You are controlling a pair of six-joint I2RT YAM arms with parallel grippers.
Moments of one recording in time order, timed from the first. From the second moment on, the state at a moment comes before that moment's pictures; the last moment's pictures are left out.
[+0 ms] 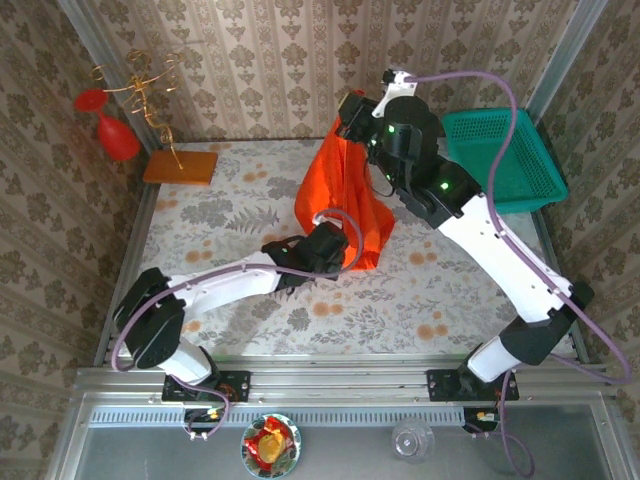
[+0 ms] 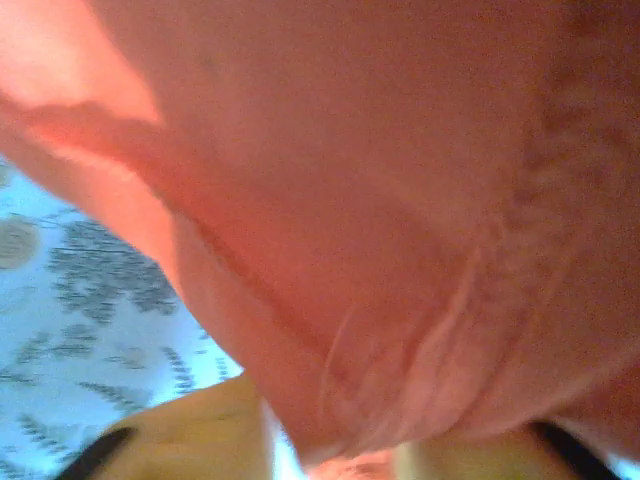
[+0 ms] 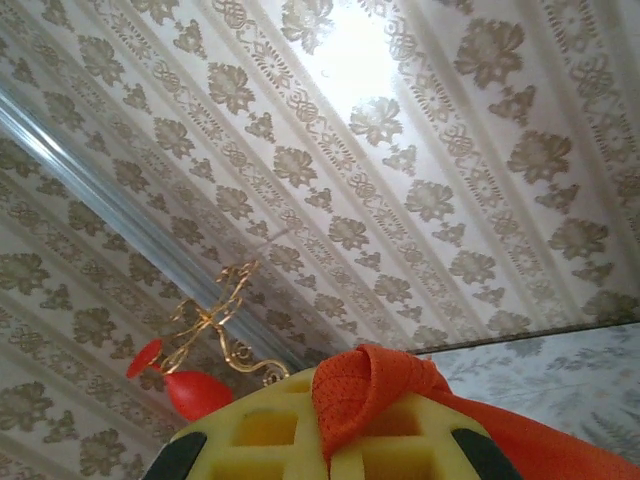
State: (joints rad) left arm -0.98 1.52 1.05 -0.44 -0.28 -0.48; right arm 0.68 1.53 1.85 -0.34 0.37 0.62
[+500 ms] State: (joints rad) left arm -0.52 1.26 1.45 -0.62 0.01 -0.23; right arm 0.47 1.26 1.75 -0.57 0.38 0.42
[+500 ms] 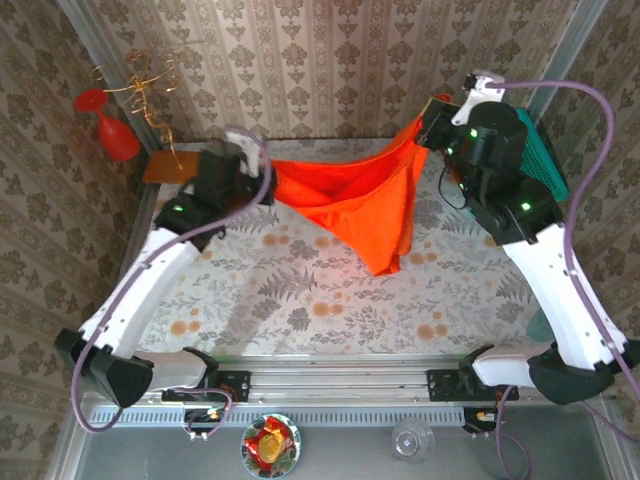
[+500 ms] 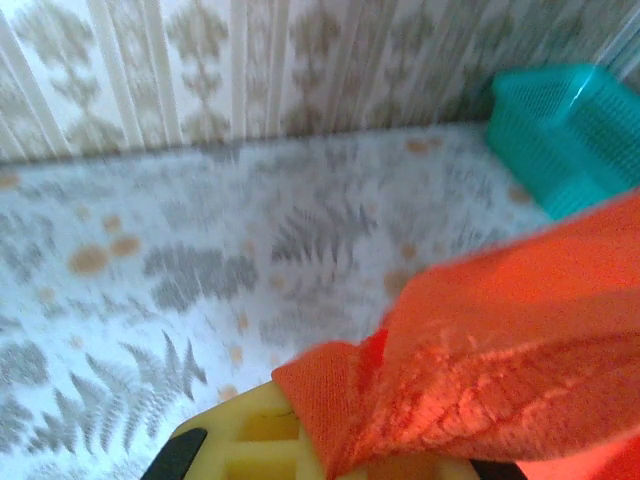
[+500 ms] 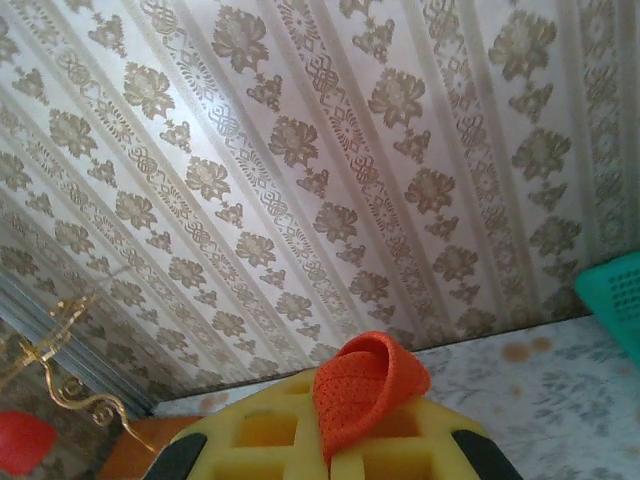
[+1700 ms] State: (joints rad) left arm -0.22 1.89 2.49 -0.72 0.33 -0.15; right arm 0.15 1.67 2.10 -0.54 0.16 0.35
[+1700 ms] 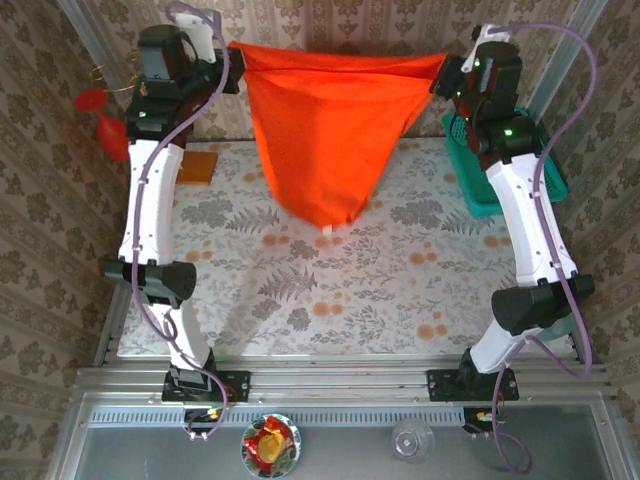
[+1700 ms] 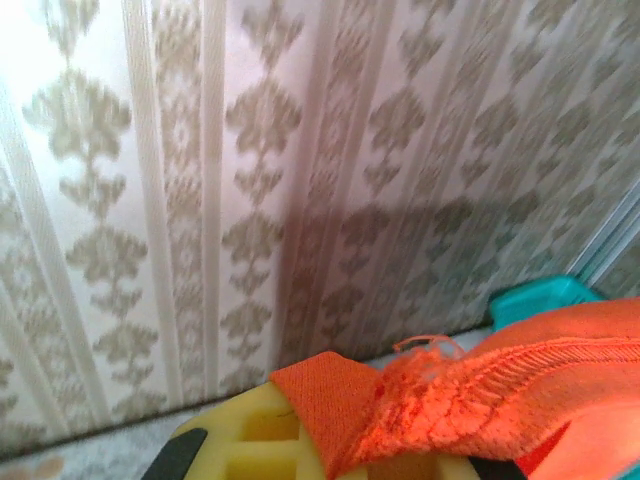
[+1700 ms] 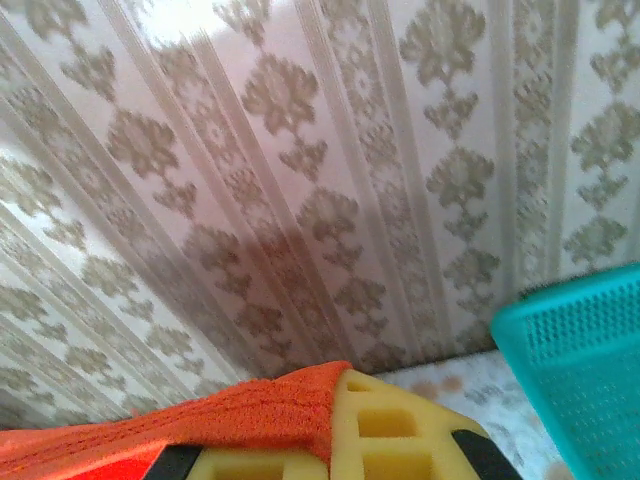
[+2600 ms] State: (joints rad) left arm -0.29 1.36 0.62 -0.13 0.35 -0.37; right arm 0.26 1.44 0.75 -0.54 -0.14 0.58
